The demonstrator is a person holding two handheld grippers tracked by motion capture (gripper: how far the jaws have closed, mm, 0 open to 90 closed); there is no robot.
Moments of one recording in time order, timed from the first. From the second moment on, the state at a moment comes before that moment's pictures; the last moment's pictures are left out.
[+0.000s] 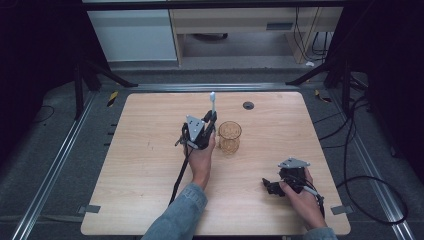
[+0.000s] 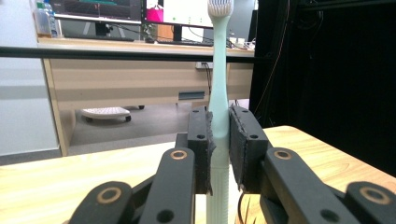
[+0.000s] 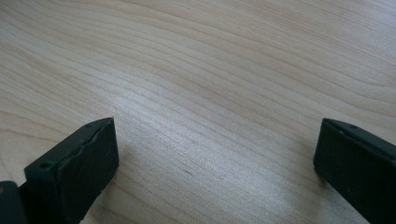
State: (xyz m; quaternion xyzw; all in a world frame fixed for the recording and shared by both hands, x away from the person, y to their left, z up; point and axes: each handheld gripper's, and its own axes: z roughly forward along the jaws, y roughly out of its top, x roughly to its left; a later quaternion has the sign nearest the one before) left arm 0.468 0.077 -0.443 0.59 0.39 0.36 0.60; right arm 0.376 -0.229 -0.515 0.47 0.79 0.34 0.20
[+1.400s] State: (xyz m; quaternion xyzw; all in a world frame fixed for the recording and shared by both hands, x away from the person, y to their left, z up) left arm 0.455 0.079 -0.473 0.61 0.40 0.34 0.59; right arm 0.376 -0.229 -0.515 0.47 0.79 0.34 0.20
